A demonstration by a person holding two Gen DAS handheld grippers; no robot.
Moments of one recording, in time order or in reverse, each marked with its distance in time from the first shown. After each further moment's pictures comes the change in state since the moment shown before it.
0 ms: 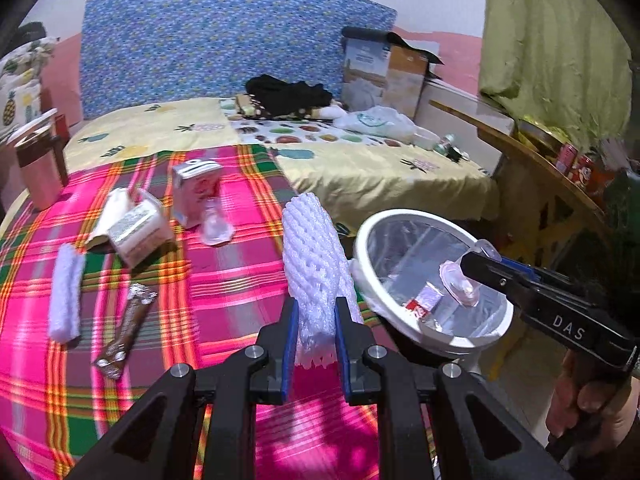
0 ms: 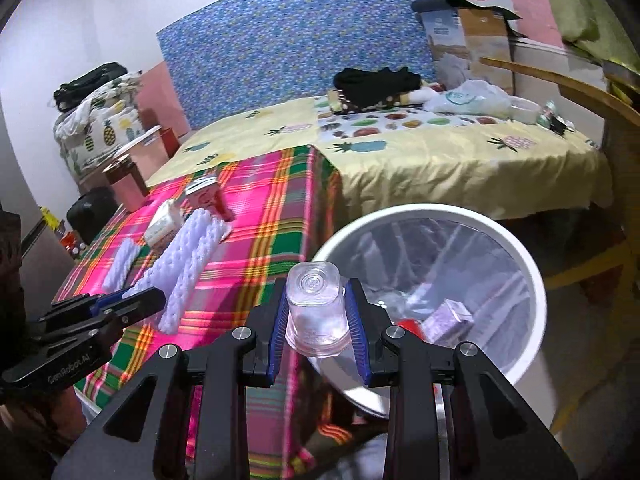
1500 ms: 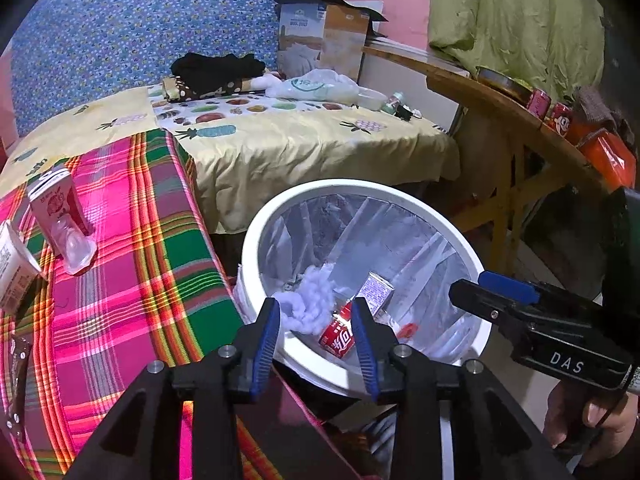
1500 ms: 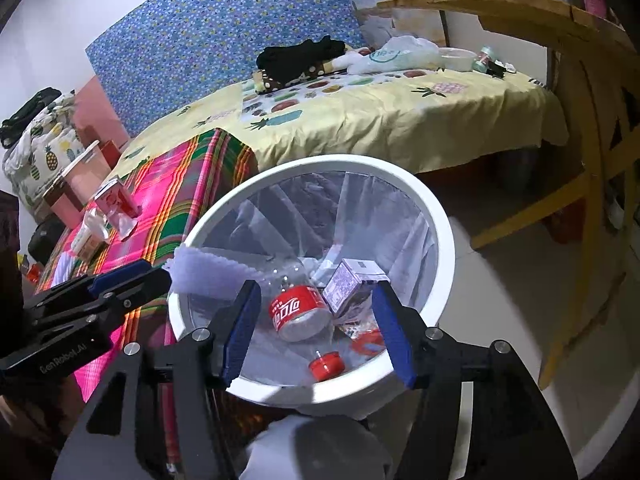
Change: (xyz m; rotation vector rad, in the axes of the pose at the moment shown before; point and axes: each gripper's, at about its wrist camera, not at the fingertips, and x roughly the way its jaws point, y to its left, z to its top) left arm 0.092 -0.075 0.014 0.118 0.102 -0.140; right arm 0.006 -0.081 -0.018 0.161 0.077 -0.129
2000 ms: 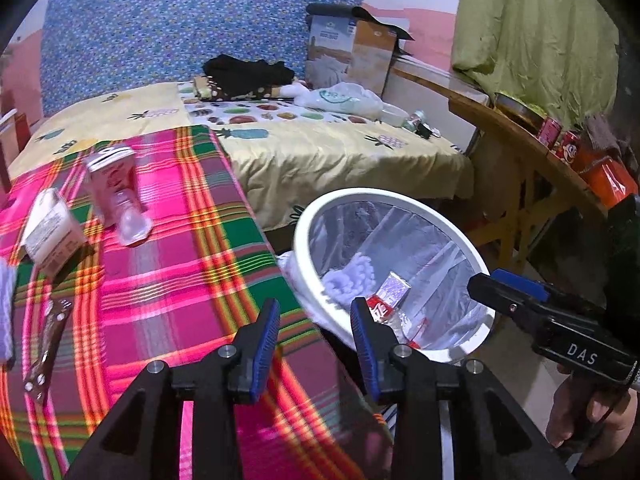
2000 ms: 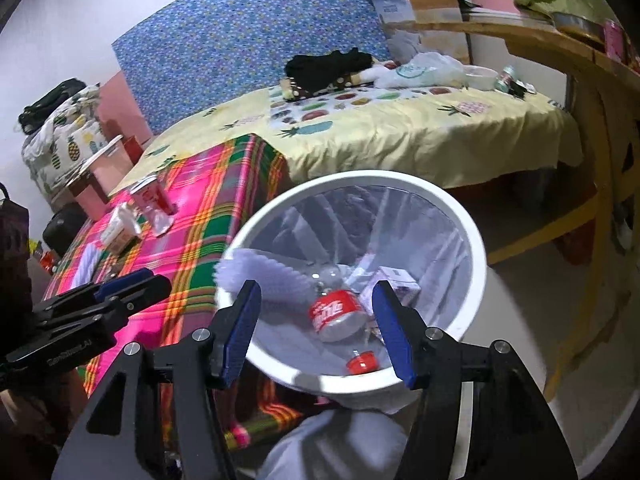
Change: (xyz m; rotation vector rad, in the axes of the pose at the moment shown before) left arm -0.043 0.033 -0.018 -0.083 -0.038 0.041; right arm -0.016 0.032 -0.001 -0.065 -0.033 0.054
